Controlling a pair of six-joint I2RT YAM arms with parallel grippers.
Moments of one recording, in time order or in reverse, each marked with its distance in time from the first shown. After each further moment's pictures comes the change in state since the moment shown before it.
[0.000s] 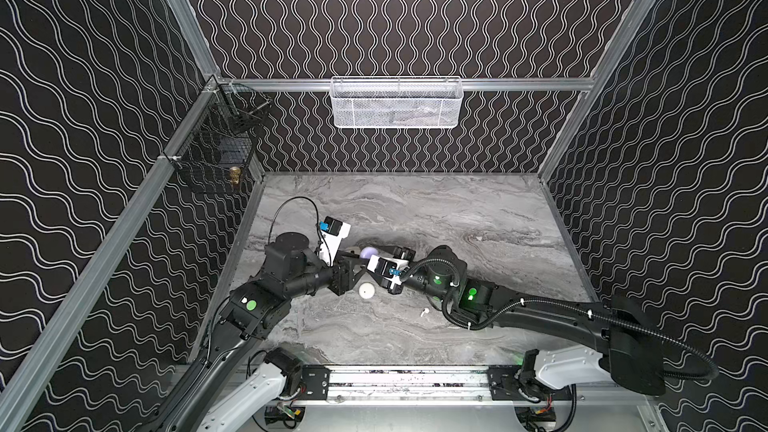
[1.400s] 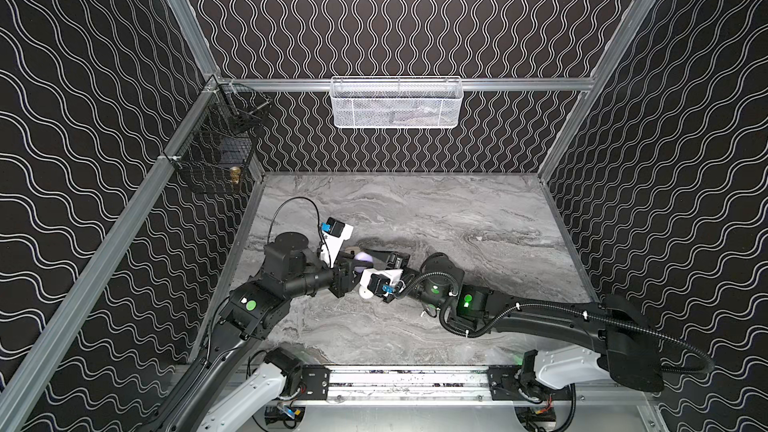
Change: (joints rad) left arm 0.000 -0.010 0.001 0.000 0.058 0.008; right arm 0.062 0.025 0.008 0.066 0.045 -0.122
